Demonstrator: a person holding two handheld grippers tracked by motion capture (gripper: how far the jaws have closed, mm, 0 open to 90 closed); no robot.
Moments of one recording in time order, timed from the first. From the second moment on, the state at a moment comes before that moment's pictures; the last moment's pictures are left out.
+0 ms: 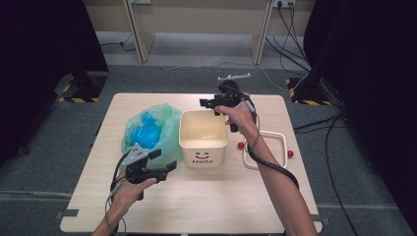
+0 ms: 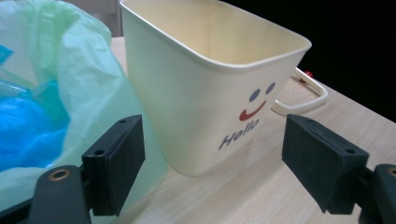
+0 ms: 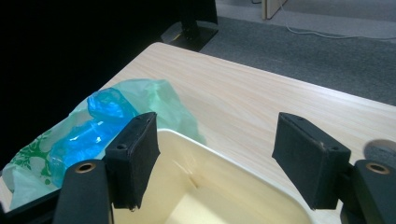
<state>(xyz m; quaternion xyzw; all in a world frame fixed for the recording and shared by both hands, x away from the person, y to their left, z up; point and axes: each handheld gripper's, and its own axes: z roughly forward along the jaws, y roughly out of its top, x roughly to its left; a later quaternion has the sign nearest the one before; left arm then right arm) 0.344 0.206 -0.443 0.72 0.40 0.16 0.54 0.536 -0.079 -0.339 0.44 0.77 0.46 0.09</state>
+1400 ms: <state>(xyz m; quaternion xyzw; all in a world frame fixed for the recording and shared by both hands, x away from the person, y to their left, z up) 0.340 0.197 -0.522 0.82 0.39 0.14 0.40 0.489 -0.229 -0.433 0.51 0.74 0.42 0.12</state>
